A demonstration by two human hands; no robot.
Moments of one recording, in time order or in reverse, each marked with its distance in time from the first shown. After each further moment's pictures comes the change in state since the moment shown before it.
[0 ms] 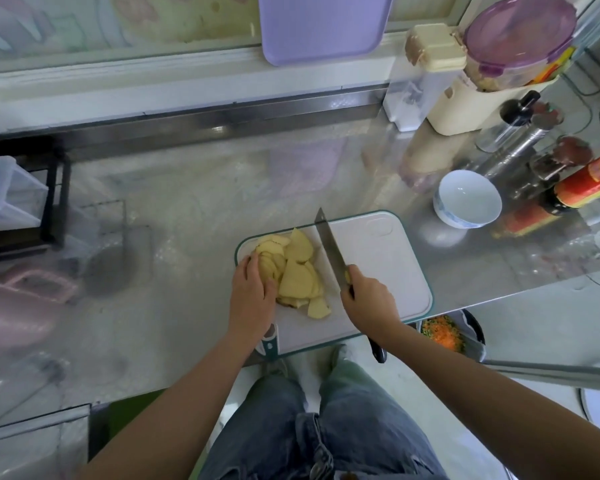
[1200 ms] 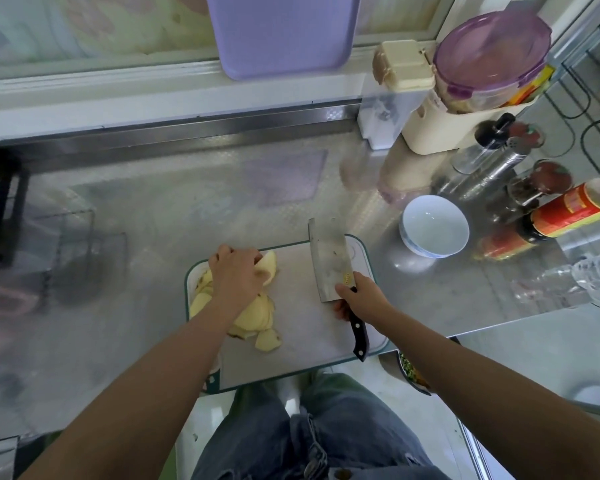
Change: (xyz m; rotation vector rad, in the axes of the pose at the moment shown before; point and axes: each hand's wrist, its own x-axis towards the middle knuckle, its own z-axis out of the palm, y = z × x) left_hand 0.085 0.080 0.030 0.510 -0.073 0.018; right_hand 0.070 0.089 -0.041 0.671 -0.258 0.235
